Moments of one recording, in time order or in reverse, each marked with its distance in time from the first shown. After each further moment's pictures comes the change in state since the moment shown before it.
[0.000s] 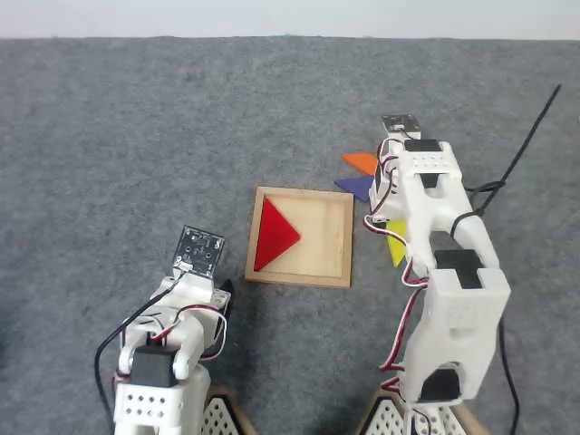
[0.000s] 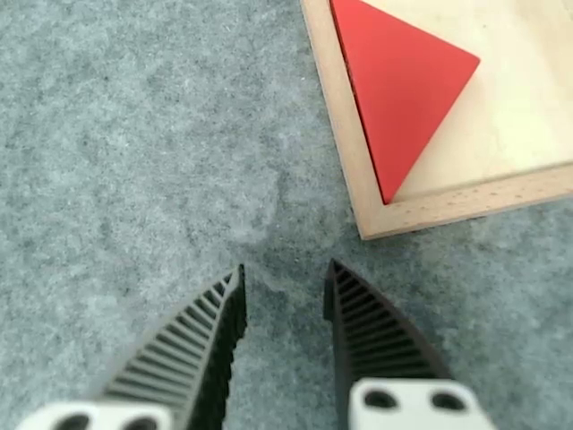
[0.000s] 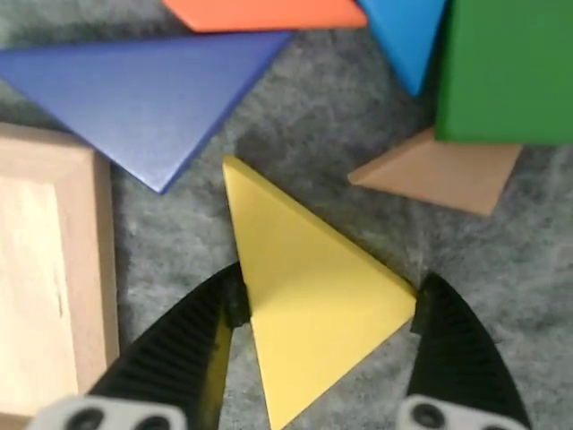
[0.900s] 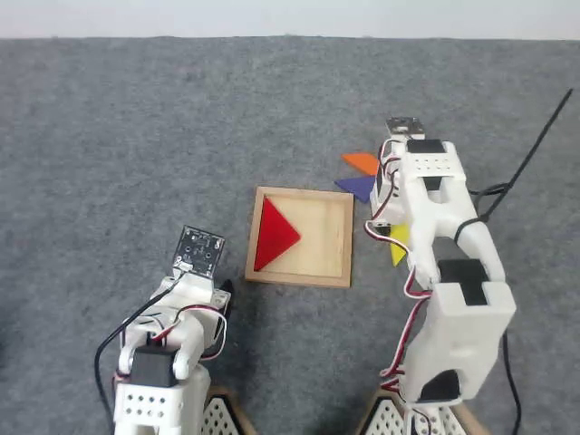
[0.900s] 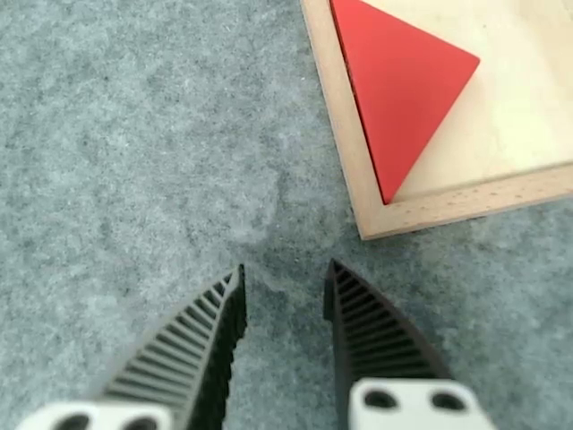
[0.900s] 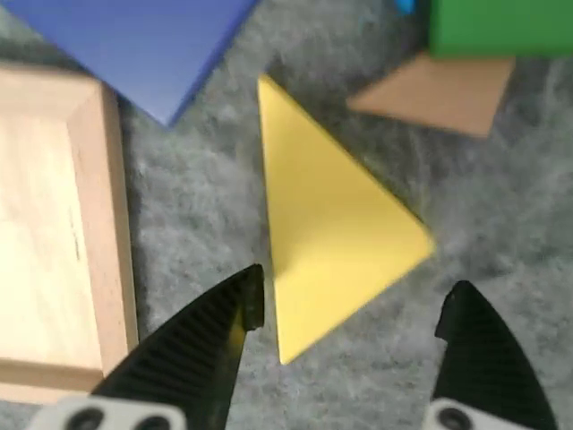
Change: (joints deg) left arm 0.0 0.0 0.0 0.0 0.0; right arm -0.7 -5.5 3.9 3.1 -2.0
